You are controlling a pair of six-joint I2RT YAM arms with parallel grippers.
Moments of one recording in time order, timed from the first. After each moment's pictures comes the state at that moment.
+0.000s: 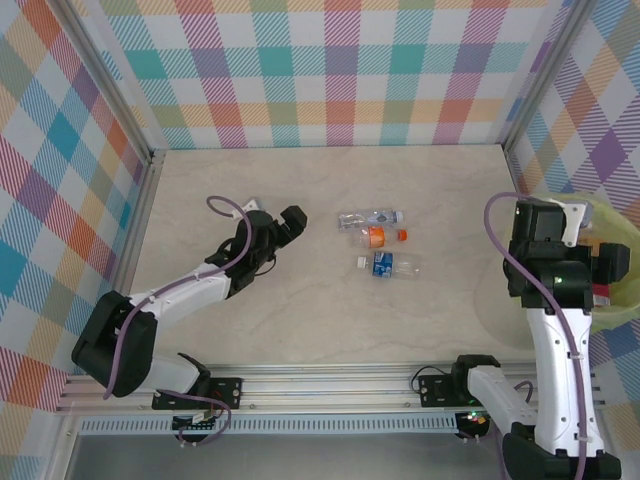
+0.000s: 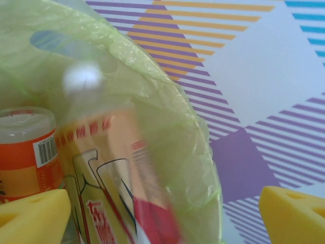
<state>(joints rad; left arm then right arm) -0.55 1.38 0.76 0.15 -0.17 -0.98 0.00 0.87 1.27 -1.17 1.05 -0.11</state>
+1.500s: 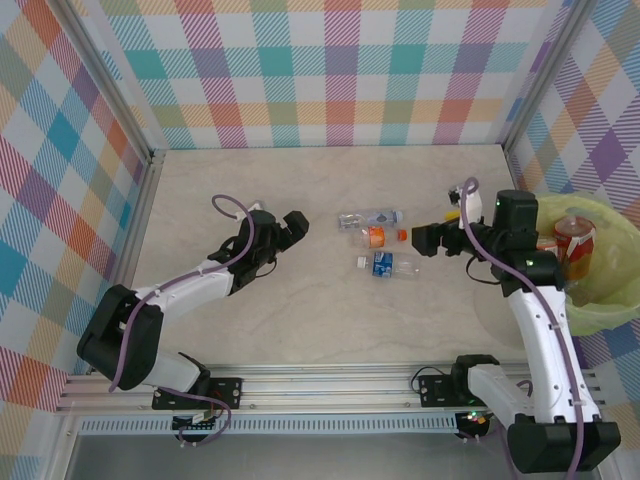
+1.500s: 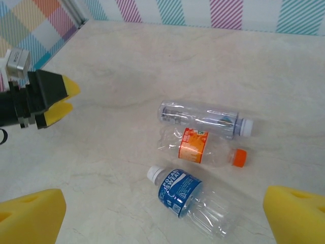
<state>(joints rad) -0.54 1.42 0.77 0.09 -0.11 -0.98 0.06 0.93 1.05 -0.75 -0.56 -0.09</state>
